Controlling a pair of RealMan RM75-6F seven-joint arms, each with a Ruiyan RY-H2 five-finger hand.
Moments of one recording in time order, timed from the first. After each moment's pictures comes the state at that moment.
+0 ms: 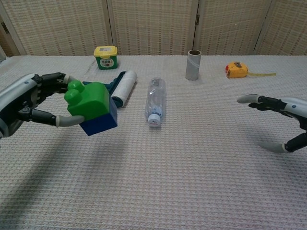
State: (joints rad) left arm -0.38 -1.71 -0.13 -1.46 1.45 1.34 -0.45; right arm 0.44 -1.45 -0.01 -1.31 -1.61 1.10 0.55
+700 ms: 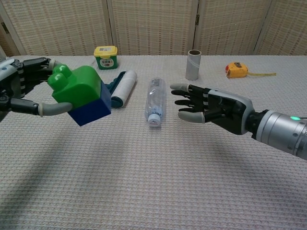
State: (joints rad) left arm -0.35 -1.65 -0.12 -1.55 1.50 1.40 -0.45; right arm 0.71 -1.69 0.07 -1.17 -1.60 0.94 1.37
